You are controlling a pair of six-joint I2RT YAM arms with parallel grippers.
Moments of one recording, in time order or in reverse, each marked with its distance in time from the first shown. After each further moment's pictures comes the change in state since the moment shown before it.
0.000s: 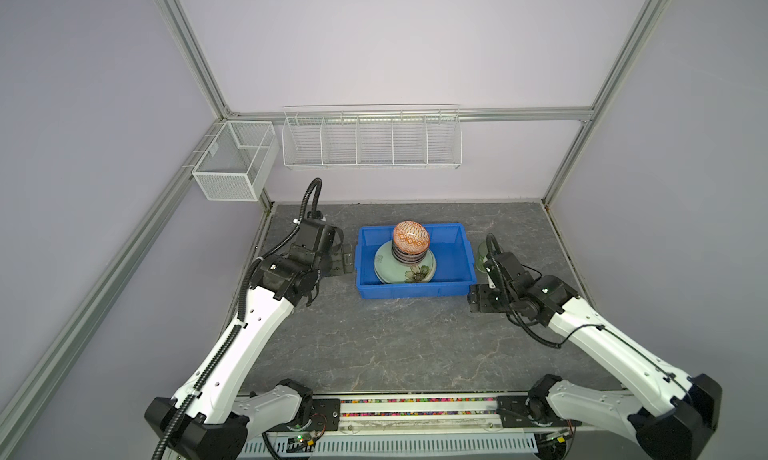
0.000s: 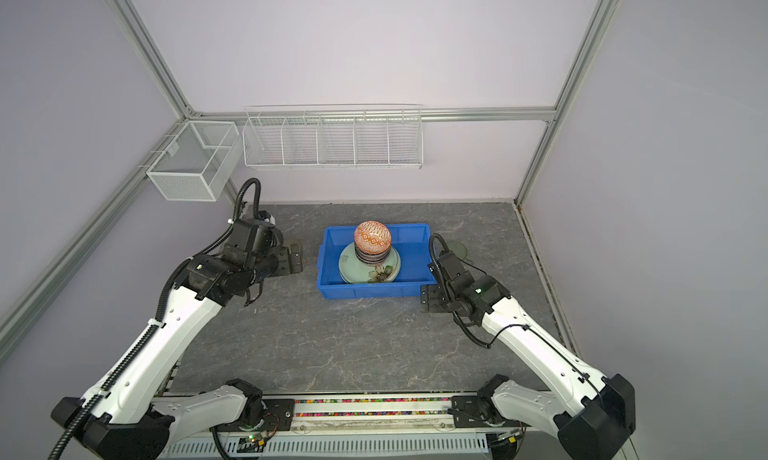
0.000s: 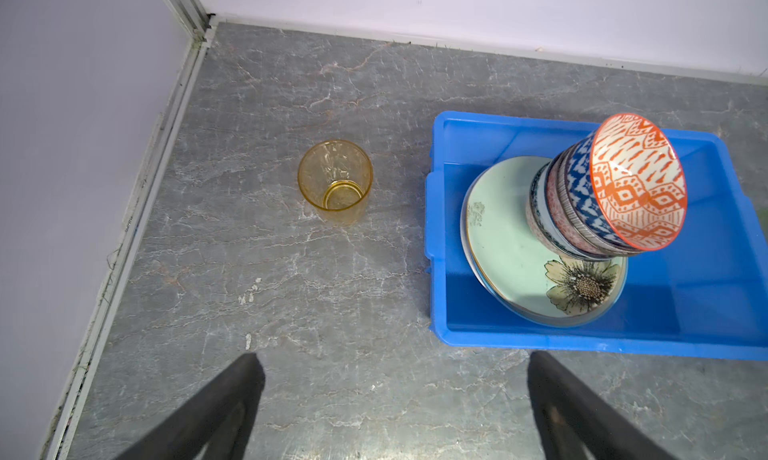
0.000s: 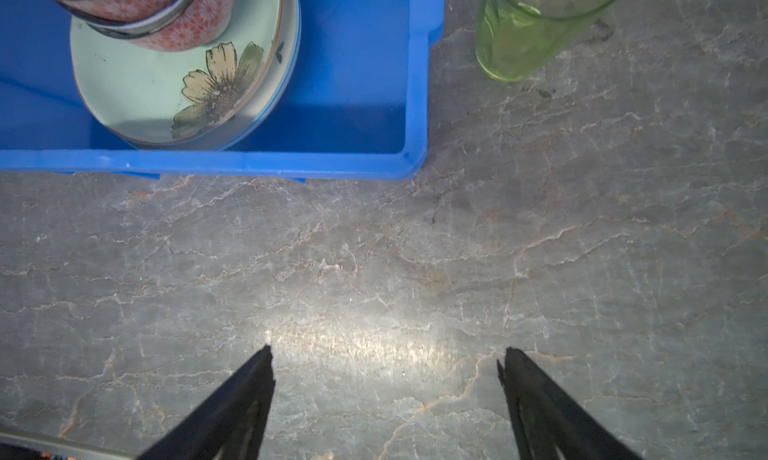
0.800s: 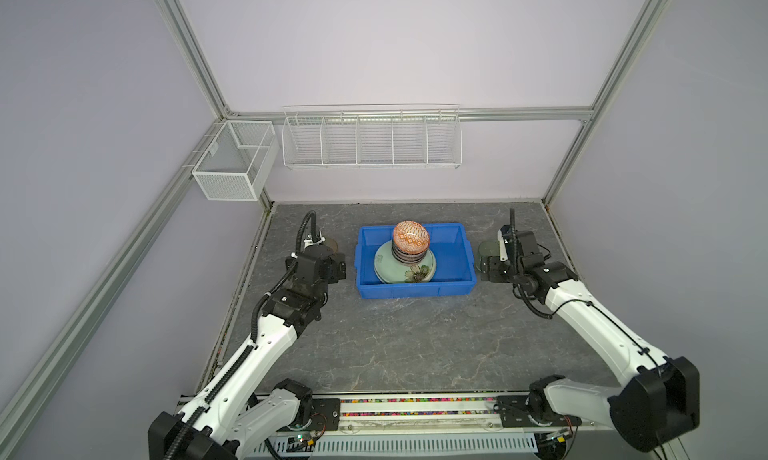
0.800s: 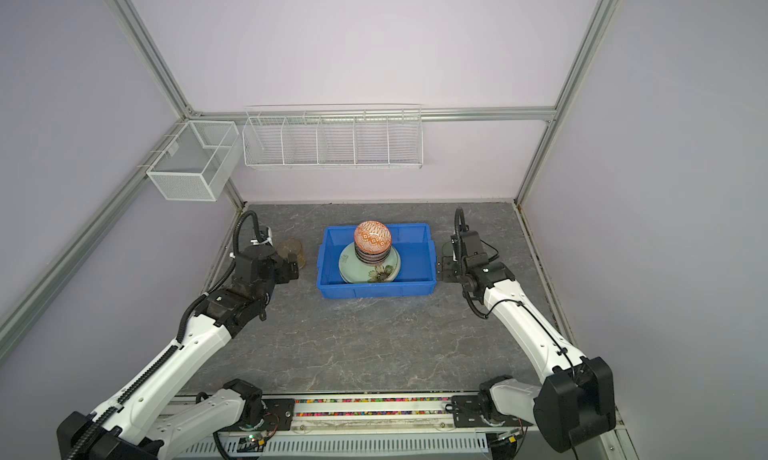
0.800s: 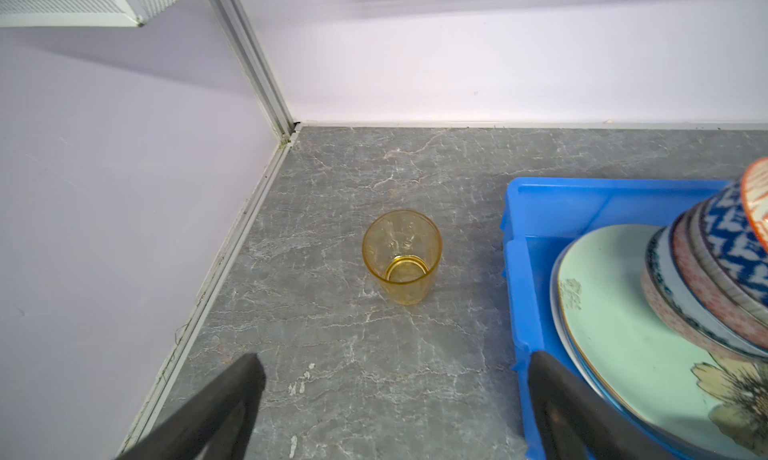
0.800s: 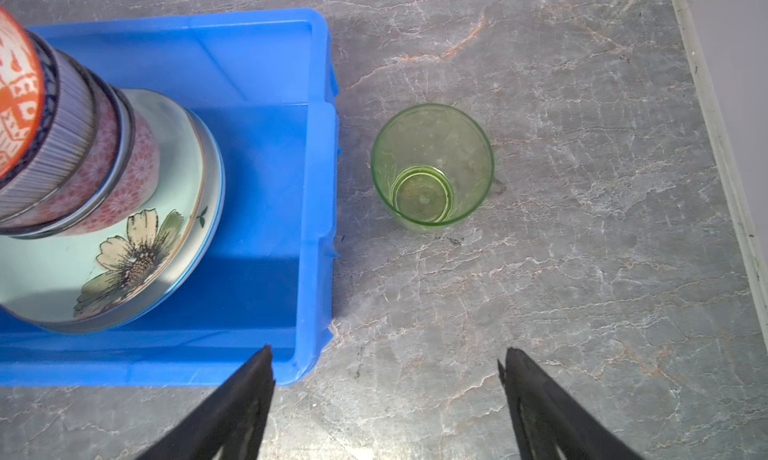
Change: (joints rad) left arm 0.046 -0.126 -0.420 0.539 -0.219 0.200; right arm -0.302 0.108 -0.018 0.314 -0.018 -0.246
